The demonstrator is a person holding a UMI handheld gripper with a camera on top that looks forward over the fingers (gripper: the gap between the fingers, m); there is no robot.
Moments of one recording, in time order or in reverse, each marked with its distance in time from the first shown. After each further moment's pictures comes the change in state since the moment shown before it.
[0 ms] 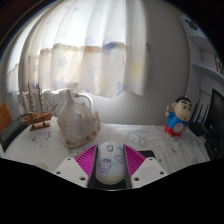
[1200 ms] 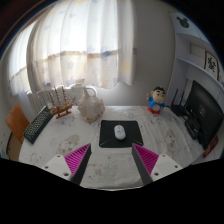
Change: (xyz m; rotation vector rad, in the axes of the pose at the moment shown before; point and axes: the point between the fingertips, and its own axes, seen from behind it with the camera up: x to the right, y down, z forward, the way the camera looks) arm -0.009 0.003 -0.288 -0.212 0.011 0.071
